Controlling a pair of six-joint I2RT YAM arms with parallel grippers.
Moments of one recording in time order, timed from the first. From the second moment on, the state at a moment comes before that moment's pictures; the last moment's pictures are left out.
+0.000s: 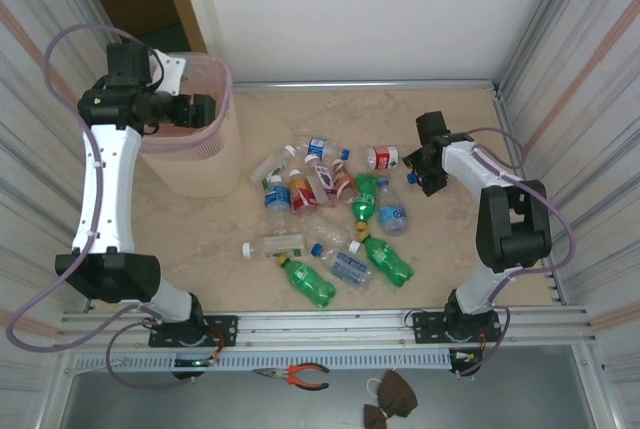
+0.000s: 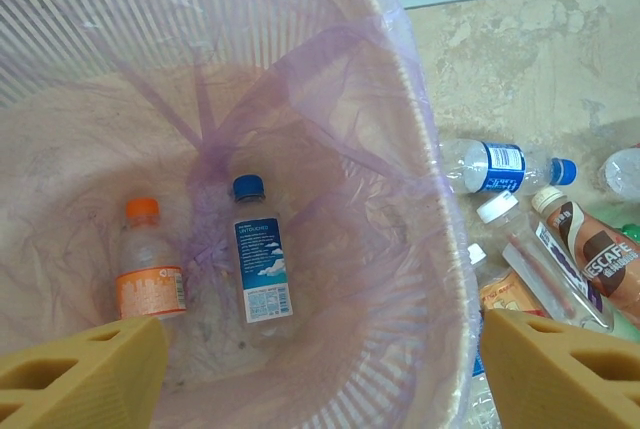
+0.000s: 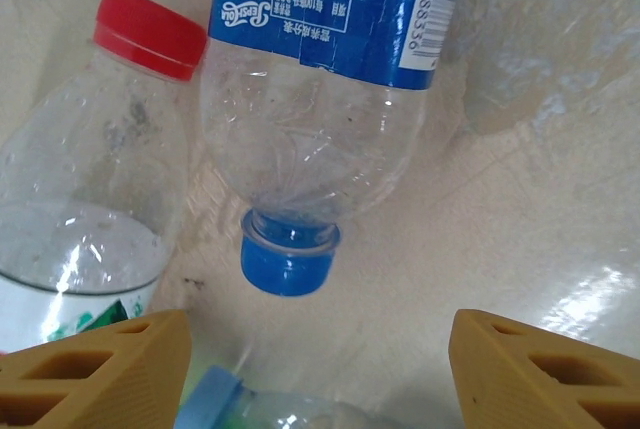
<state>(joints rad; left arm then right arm) 0.02 1.51 1.87 -1.14 0.24 0.14 0.18 1.71 1.19 -0.69 0.08 1.21</state>
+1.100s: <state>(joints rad) 0.02 1.22 1.69 -1.00 0.38 0.12 0.24 1.89 1.21 -0.56 0.25 1.40</state>
